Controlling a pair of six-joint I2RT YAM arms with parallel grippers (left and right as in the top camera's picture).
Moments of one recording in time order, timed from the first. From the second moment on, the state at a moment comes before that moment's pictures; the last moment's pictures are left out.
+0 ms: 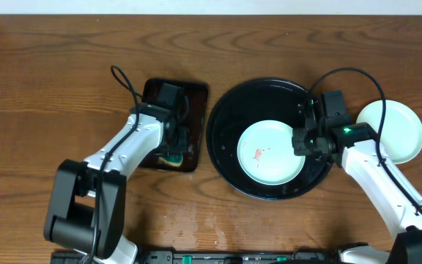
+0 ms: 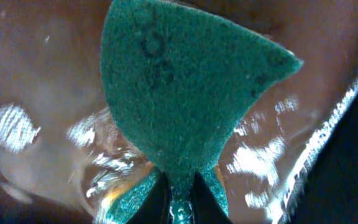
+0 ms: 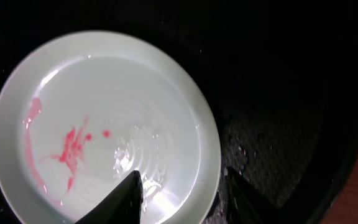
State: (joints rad) left arm -0.30 1.72 1.05 -0.80 0.03 -0.36; right arm 0.22 1.45 0.90 -0.65 -0.07 0.16
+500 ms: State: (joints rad) left arm -0.30 1.46 1.13 -0.93 0.09 -0.36; right arm 0.13 1.68 0.89 -0.60 -0.09 0.17
